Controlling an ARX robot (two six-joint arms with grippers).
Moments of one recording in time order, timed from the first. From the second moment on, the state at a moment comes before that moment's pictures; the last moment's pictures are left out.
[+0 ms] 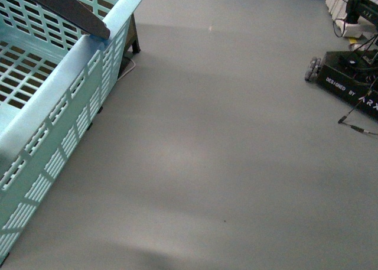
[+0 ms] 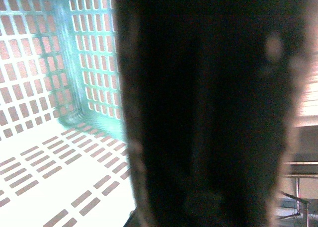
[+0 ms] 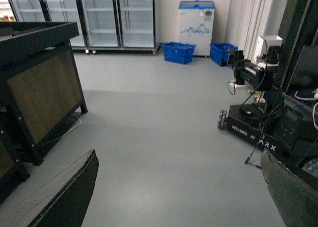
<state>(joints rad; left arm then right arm) -0.29 0.82 0.63 -0.06 -0.28 -1.23 0.00 0.00 0.01 0.00 0.00 0.00</state>
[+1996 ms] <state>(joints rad) -0.29 0.82 0.63 -0.06 -0.27 -1.23 0.00 0.00 0.01 0.00 0.00 0.00</state>
